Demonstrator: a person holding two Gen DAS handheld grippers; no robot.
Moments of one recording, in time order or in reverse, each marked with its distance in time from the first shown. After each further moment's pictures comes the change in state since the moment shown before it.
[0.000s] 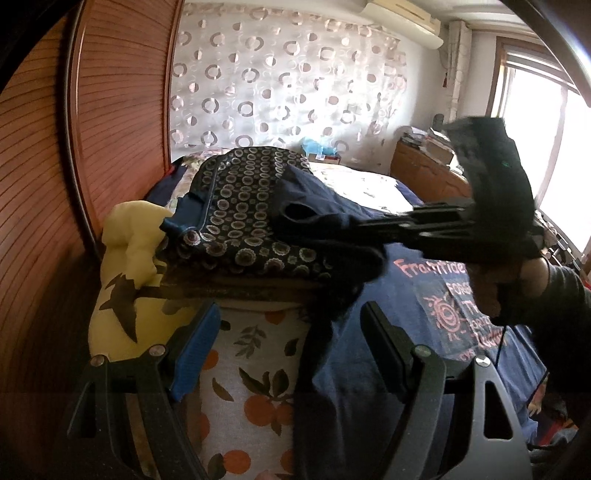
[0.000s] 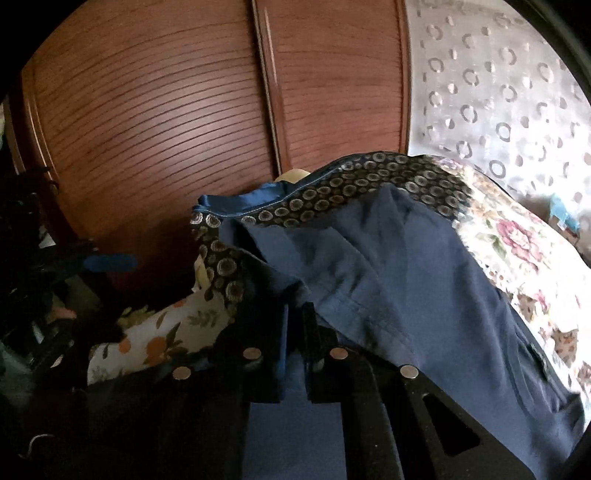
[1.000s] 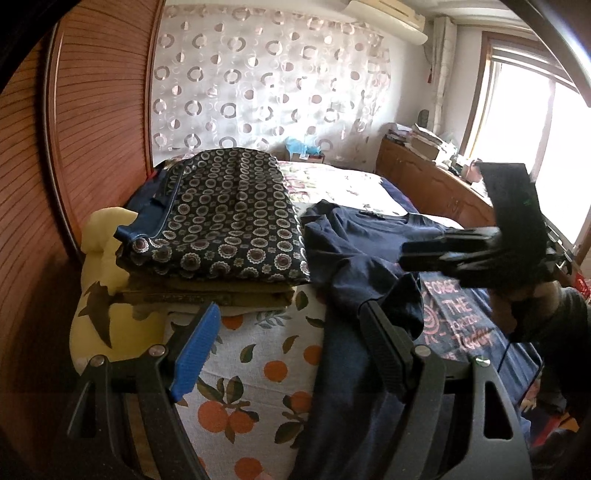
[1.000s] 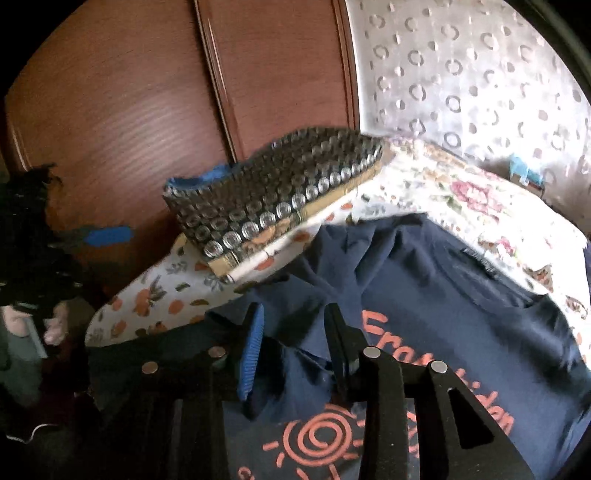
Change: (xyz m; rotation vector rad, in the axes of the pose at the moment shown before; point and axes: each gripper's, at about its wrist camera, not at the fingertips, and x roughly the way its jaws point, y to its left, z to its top) left arm 0.007 -0.033 0.001 0.026 0.002 -0.045; right arm -0.007 -0.012 -0.062 0.139 0.034 -0.106
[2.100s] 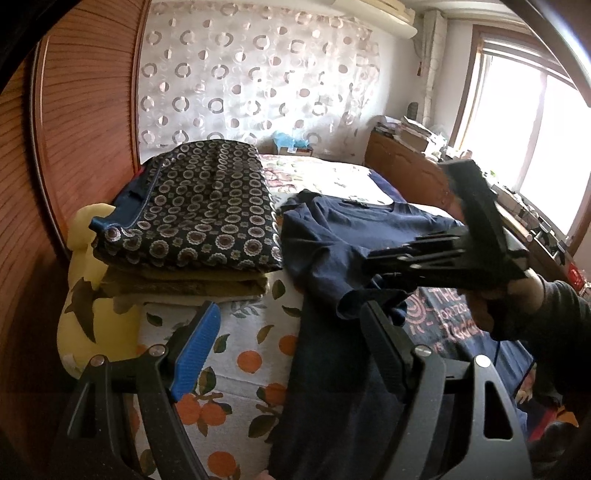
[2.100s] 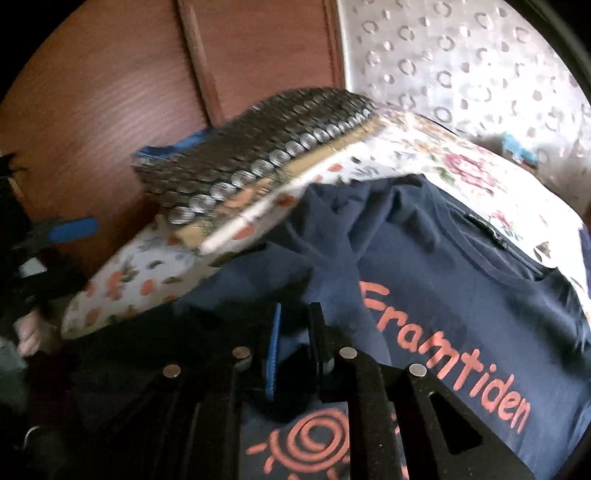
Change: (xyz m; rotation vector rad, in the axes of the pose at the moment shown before) left arm 0.007 -0.019 -0.008 0.023 0.024 -0.035; right arm 0.067 -0.012 0.009 0.059 0.094 -0.061
